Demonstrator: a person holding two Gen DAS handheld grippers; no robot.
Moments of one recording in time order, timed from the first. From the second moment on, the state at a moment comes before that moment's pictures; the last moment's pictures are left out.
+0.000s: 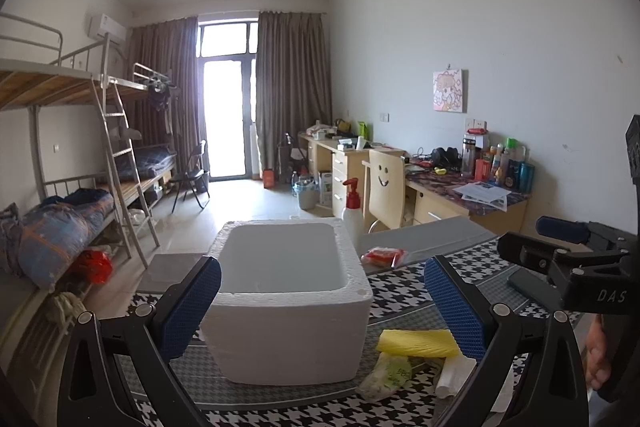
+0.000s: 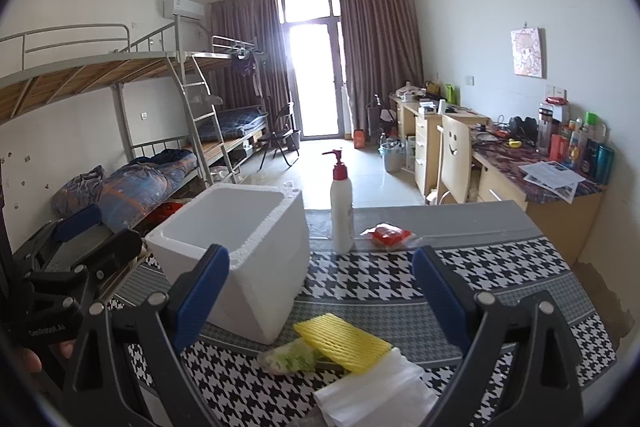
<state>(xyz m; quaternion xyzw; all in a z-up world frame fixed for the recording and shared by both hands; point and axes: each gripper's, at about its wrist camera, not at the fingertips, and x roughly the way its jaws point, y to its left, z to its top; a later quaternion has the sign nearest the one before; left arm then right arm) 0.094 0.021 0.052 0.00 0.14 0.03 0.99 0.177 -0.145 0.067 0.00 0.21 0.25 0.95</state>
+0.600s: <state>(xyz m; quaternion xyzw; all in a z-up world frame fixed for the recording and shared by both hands) 0.101 -0.001 0.027 -0.01 0.16 -0.01 0.99 0.176 -0.166 0.043 0.01 0.24 0.21 0.95</state>
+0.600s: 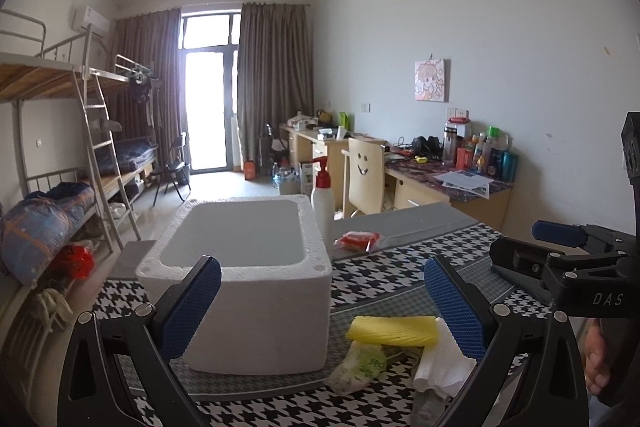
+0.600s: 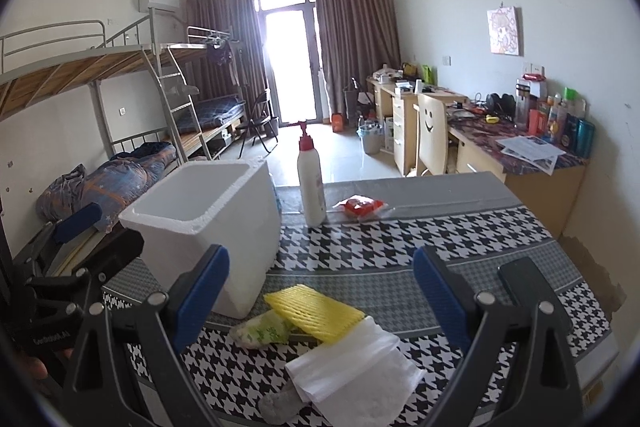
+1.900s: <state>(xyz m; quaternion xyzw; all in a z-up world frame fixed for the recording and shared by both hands) 0.118 -0.007 -0.028 -0.01 0.21 -0.04 0.98 0.180 -0.185 -0.041 0.05 0.34 0.18 0.92</state>
